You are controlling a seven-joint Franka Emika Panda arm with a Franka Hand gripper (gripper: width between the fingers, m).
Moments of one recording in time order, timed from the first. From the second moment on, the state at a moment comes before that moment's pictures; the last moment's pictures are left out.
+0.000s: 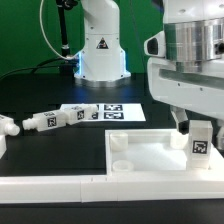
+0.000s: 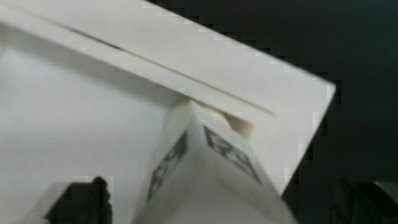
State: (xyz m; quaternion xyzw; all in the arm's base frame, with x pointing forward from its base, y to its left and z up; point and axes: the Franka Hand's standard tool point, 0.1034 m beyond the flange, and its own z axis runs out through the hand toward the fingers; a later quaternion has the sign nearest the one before) arm 0.639 0.118 0.073 -0.86 0.50 -0.01 0.07
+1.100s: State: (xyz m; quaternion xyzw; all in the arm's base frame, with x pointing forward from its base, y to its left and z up) arm 0.637 0.110 0.071 -0.95 0.31 -0.05 0.04
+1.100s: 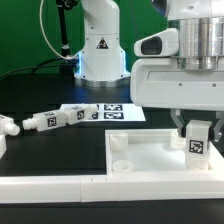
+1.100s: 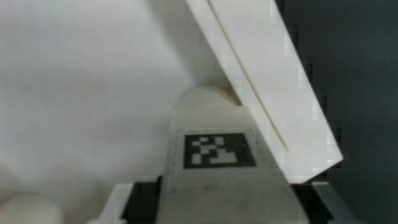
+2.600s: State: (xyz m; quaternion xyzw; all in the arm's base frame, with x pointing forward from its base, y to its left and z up) arm 0.638 0.118 0.066 -0.78 0.62 0.00 0.05
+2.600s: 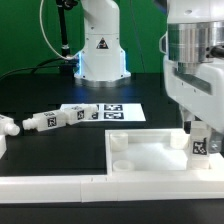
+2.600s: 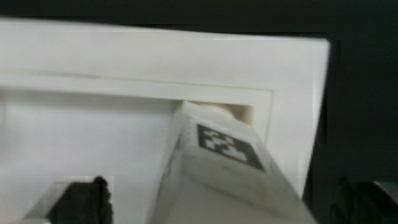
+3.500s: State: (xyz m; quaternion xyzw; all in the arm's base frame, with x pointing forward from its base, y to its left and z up) arm 0.643 0.123 0.073 -0.97 0.22 -0.05 0.00
